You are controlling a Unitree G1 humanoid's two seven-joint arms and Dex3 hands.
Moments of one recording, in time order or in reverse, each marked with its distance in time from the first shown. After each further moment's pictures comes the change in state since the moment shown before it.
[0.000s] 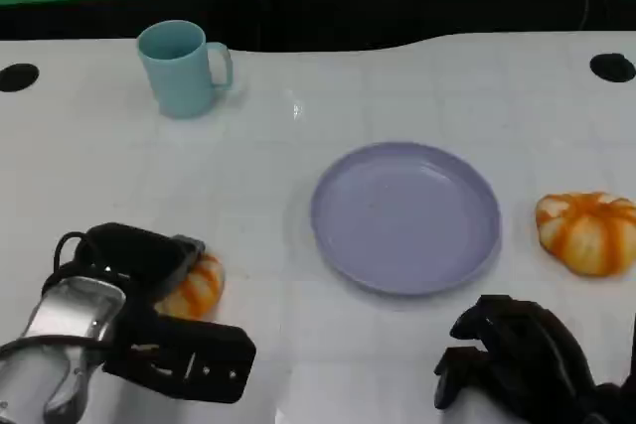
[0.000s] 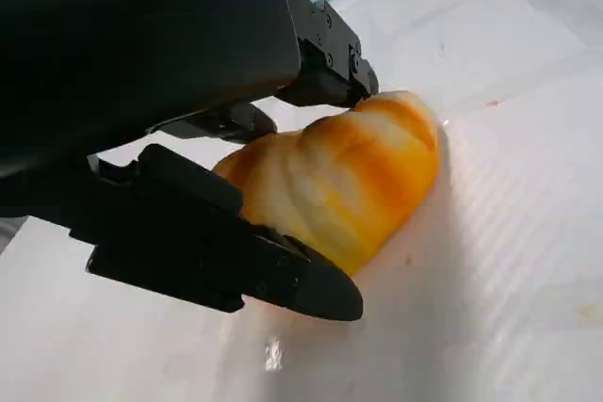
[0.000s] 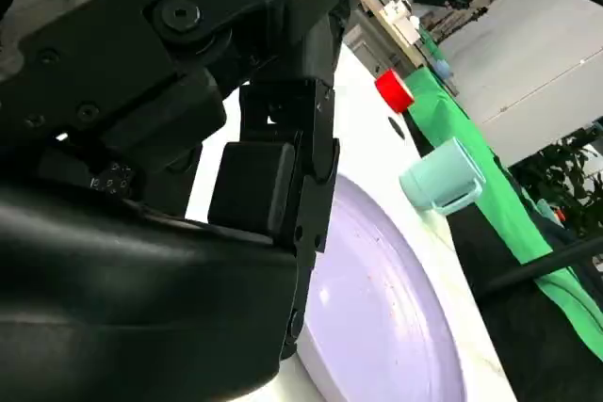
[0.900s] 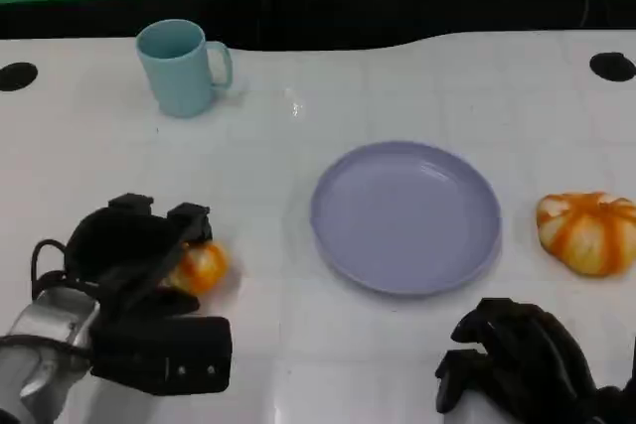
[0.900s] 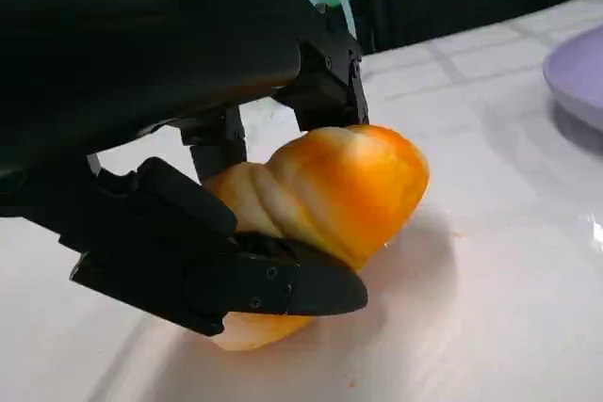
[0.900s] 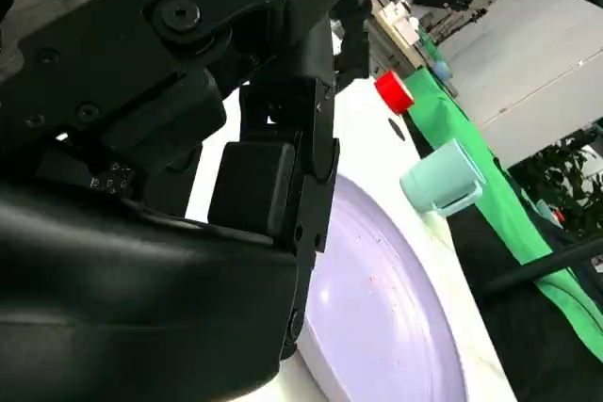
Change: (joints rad) left arm -0.057 0.013 -0.004 0.241 -0.219 -0.237 0.487; right arm 0.007 0.001 -0.001 -0.002 0.001 -0.007 0.009
